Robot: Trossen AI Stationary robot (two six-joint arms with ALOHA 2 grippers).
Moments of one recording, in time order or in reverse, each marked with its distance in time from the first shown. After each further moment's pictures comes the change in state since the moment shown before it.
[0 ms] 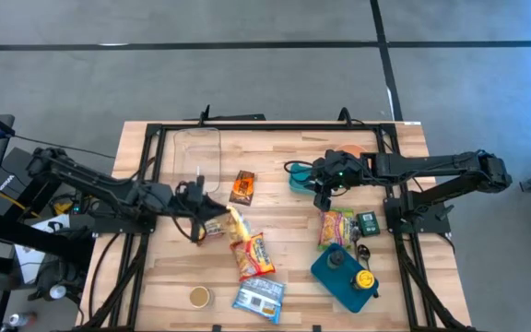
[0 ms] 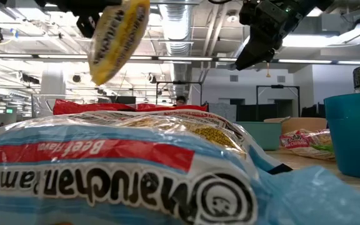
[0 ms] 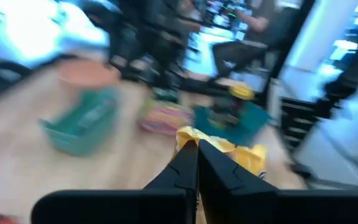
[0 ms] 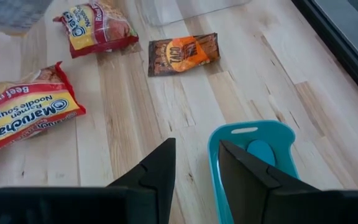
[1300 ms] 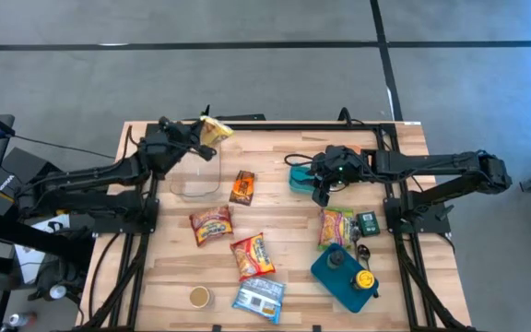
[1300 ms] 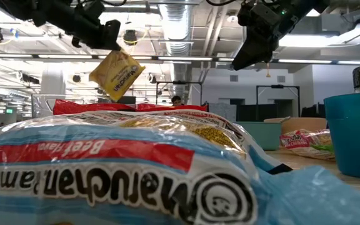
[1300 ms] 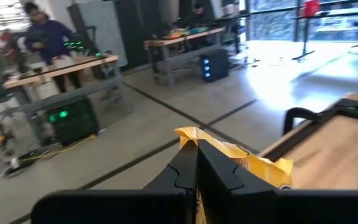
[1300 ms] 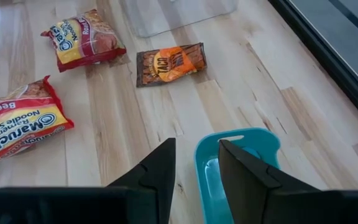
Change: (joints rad) left arm 0.684 -0.019 0.000 0.109 -0.316 0.349; right arm -0.045 0.000 0.000 0.029 0.002 -0.003
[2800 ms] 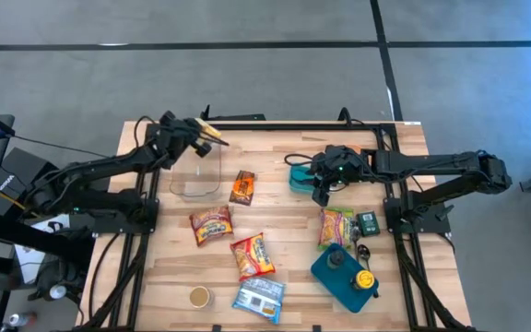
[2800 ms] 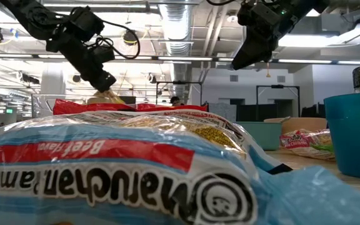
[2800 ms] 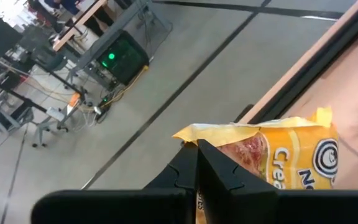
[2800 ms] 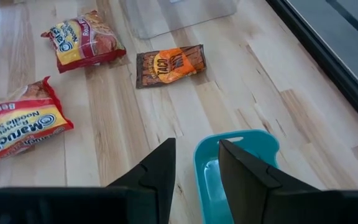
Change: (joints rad) left arm 0.277 0.239 0.000 -0.155 0.036 0.261; right arm 0.000 0.000 0.000 0.005 0.000 -0.011
